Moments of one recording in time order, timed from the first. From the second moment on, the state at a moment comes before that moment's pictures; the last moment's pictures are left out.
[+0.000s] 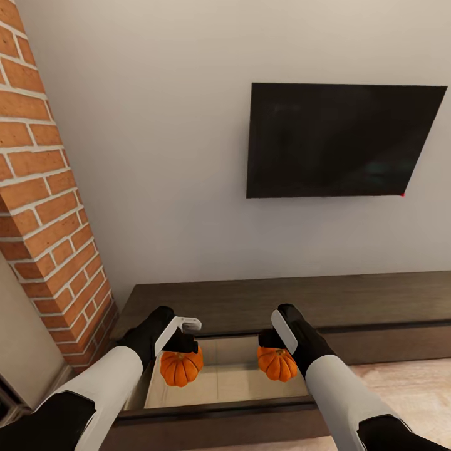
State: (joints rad) left arm -0.87 -0.09 -0.25 -0.45 0.21 0.93 0.02; right arm -0.79 0.12 0.13 -0.64 -0.41 0.97 -0.46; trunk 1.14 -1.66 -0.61
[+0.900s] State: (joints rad) left arm -0.87 -0.09 -0.25 -0.46 0.21 0.93 0.02; right arm -0.79 0.12 0.13 -0.65 -0.40 0.97 -0.46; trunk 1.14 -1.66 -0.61
